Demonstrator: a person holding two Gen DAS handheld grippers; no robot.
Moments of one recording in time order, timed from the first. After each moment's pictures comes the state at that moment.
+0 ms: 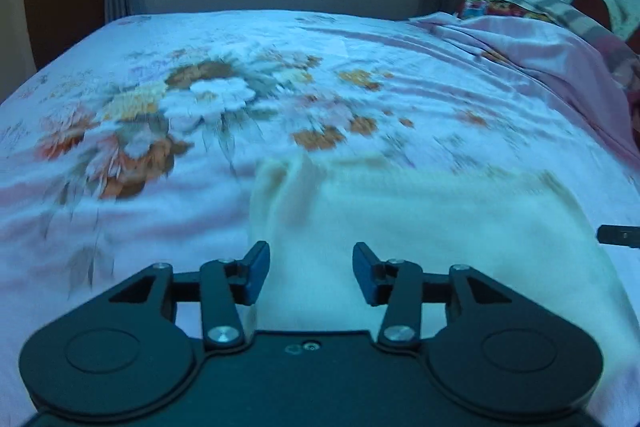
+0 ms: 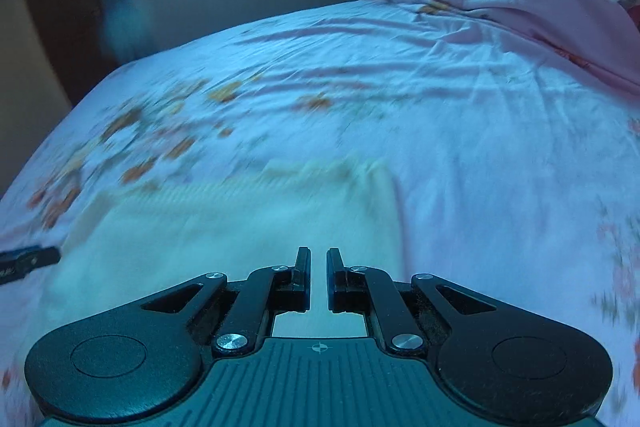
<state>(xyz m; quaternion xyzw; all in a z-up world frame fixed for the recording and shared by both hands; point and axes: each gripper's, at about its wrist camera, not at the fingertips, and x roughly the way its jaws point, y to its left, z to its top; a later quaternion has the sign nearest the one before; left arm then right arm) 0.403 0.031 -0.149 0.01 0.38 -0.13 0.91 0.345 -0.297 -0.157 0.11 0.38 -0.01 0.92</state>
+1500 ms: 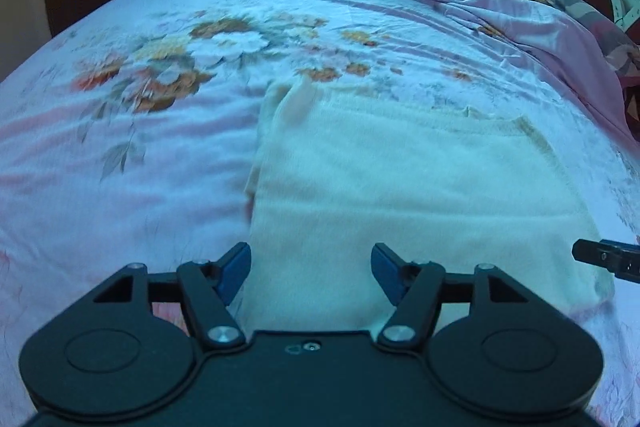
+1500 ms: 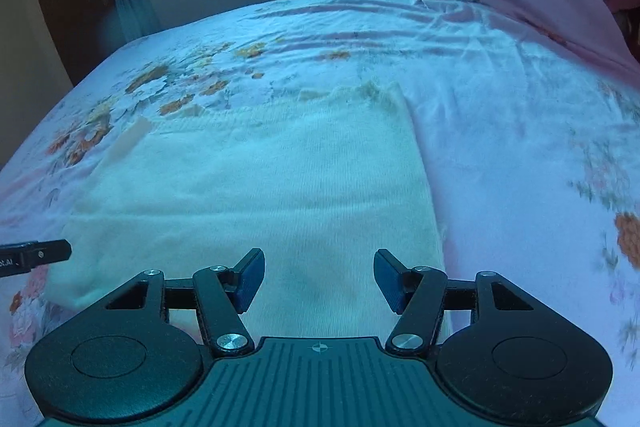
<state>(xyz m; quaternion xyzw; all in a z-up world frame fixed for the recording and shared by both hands) 0.340 0.037 -0.147 0.01 0.41 -0.10 0.91 0.276 -0.243 -0.164 0.09 0.38 -0.03 0.92</state>
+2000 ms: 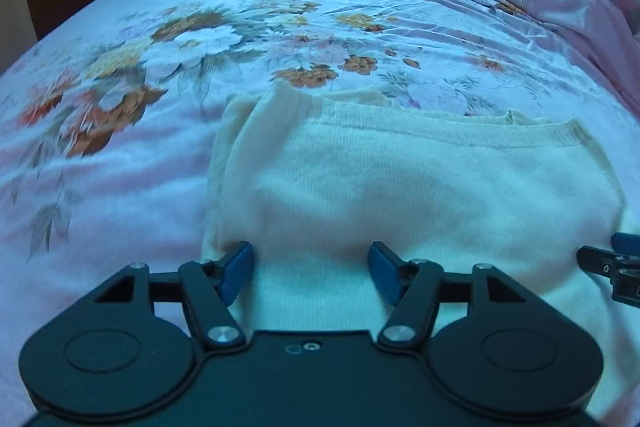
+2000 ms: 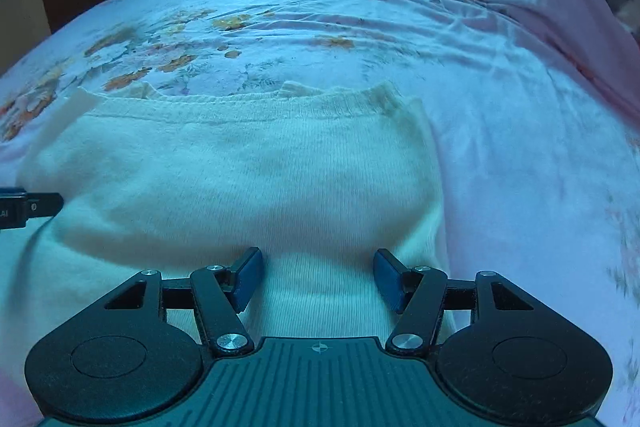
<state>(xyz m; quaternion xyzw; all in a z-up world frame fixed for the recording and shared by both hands) 0.439 -0.007 -0.193 0.04 0.42 -0.09 0.90 0.371 -0.247 -0.210 0.02 0.41 -0.05 0.91</state>
